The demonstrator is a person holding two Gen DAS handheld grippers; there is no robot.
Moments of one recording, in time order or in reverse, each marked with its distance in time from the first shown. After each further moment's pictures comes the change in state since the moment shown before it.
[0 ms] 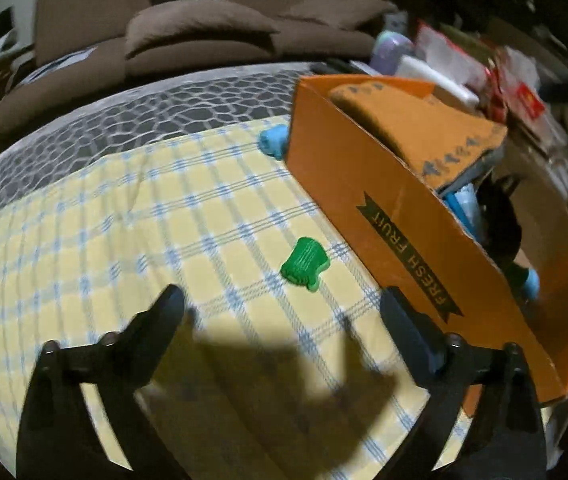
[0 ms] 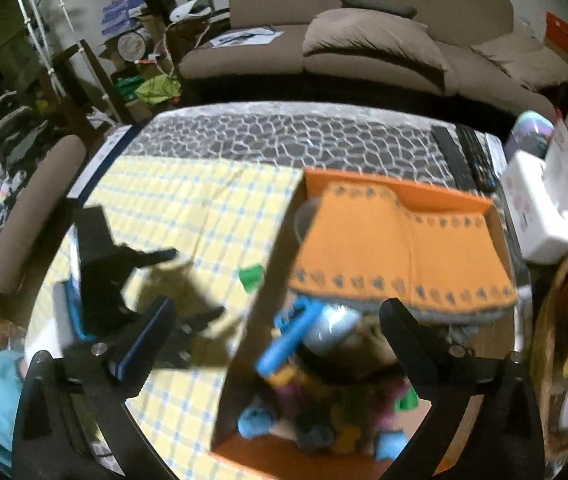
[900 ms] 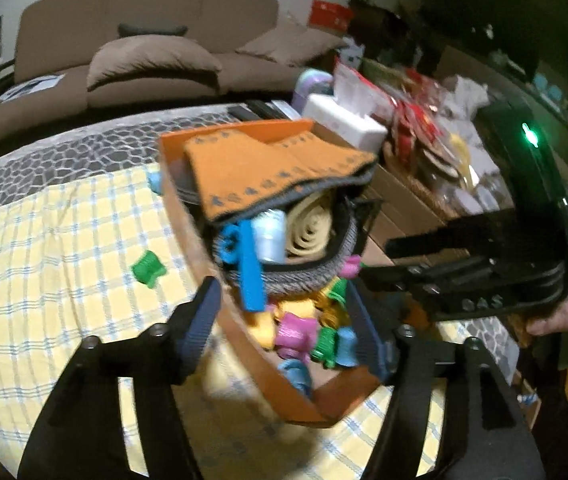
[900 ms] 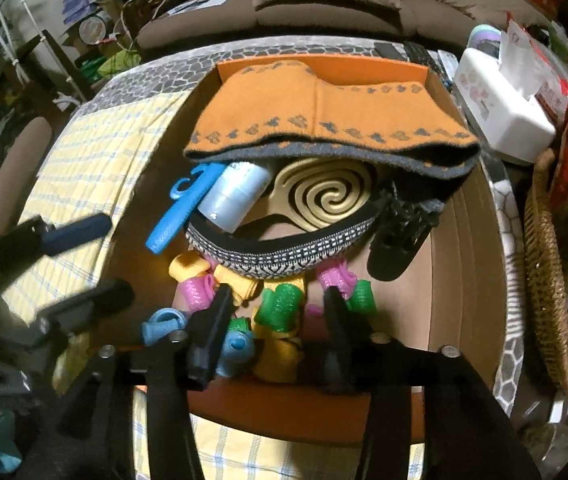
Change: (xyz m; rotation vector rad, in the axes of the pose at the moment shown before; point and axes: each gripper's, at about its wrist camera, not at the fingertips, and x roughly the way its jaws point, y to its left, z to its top) left arm -0.080 -0.109 -0.010 -0.045 -0.142 -0.137; right arm 0.011 -0.064 -0.107 0.092 0.109 -0.073
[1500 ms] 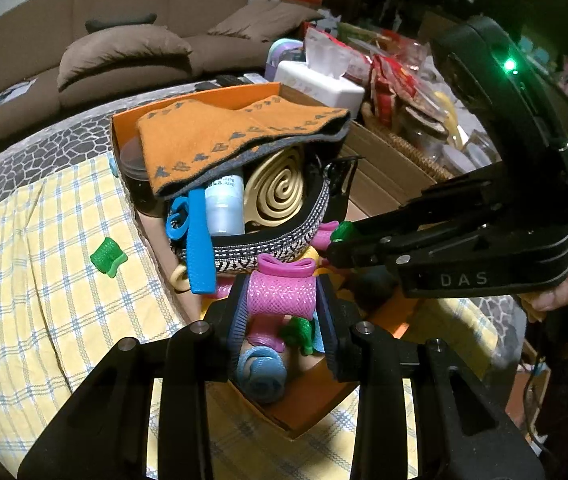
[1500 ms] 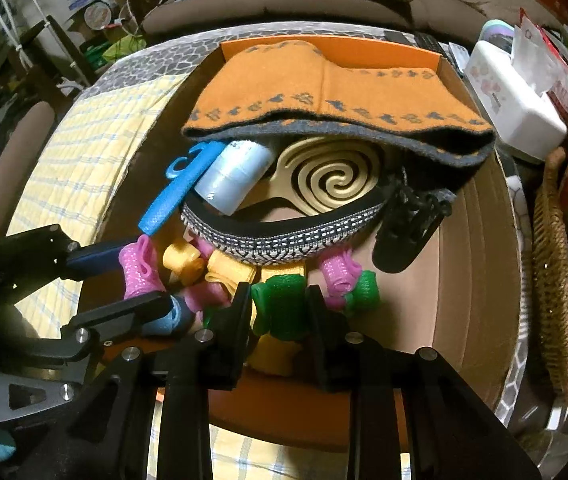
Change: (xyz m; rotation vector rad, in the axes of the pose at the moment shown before) left arm 0.032 -0.036 -0.016 0.105 0.094 -0.022; right arm 0.013 0.000 -0.005 -0.027 0.050 0.017
